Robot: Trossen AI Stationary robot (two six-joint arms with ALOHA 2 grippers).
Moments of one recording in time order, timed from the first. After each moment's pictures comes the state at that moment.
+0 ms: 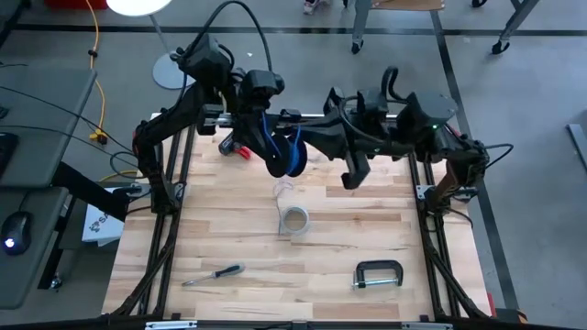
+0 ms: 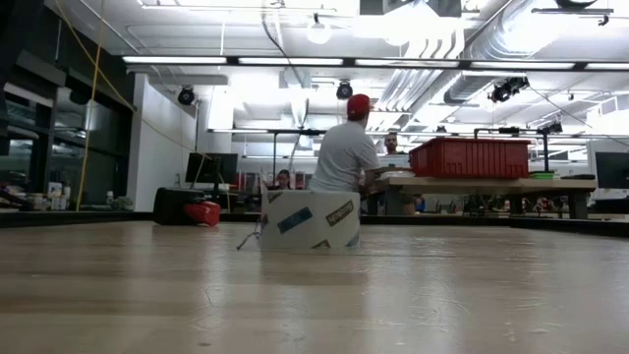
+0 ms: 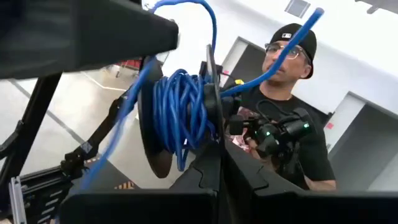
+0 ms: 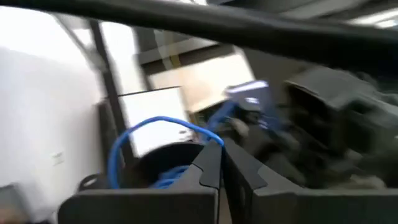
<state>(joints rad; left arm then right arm) 0.22 1.83 2.36 0.02 1.31 -1.01 0.18 1.76 2.36 -0.28 0.10 0.20</state>
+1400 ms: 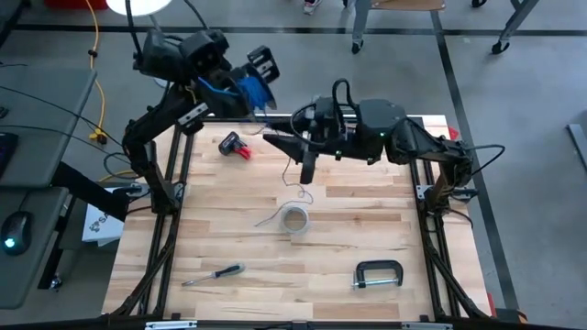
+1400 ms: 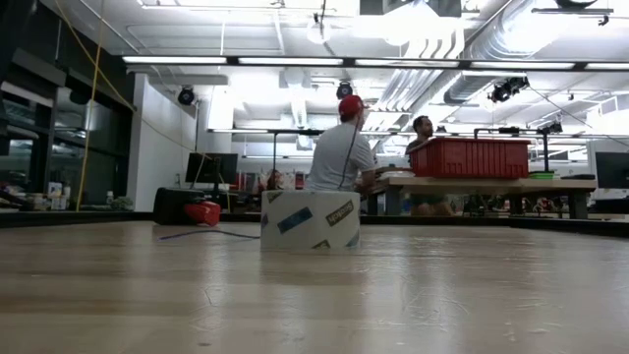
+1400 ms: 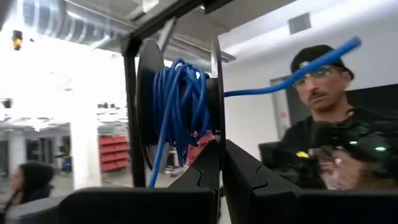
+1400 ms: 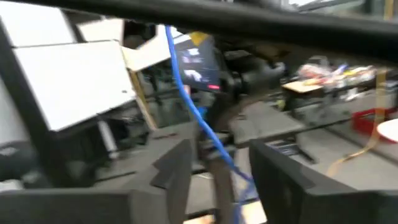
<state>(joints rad) 0.25 1.77 2.36 0.36 1.00 -0.69 0.12 1.83 2.32 -0.40 0.24 0.18</state>
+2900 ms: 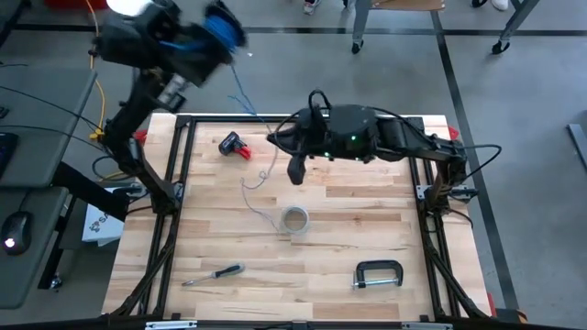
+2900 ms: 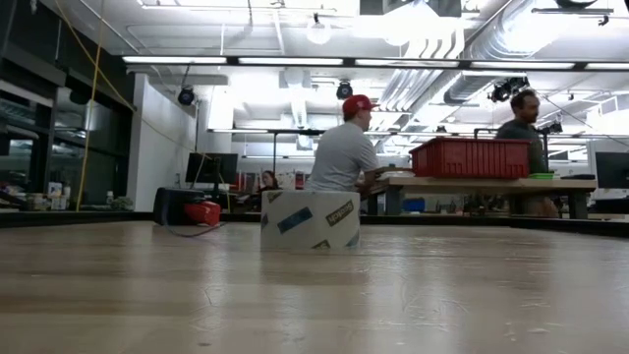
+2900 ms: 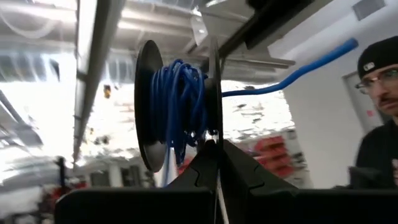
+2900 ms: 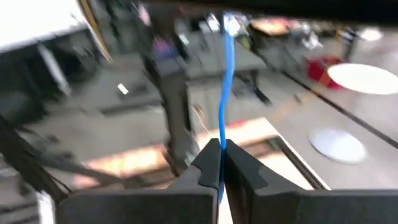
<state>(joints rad) 0.37 1.65 2.36 0.23 0.83 -0.48 0.09 1.86 2.32 -0.70 0.30 0.16</state>
